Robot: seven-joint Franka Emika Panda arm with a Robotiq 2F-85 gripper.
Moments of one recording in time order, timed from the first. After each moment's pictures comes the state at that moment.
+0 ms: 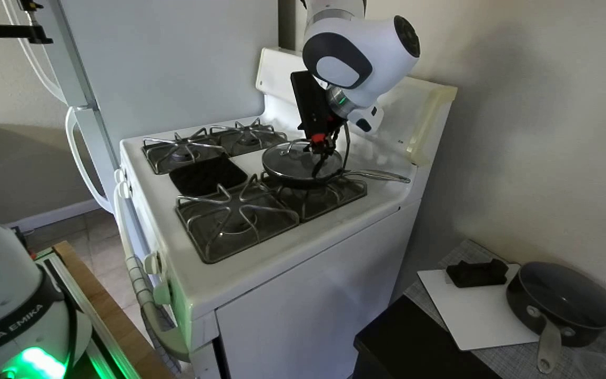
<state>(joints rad) -0.21 0.29 -0.18 -1.95 0.85 1.92 -0.39</state>
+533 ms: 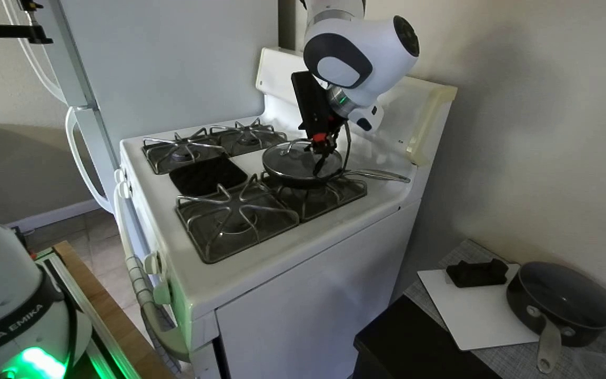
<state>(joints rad) -0.21 0.30 -0.17 -1.94 0.84 1.93 -0.39</state>
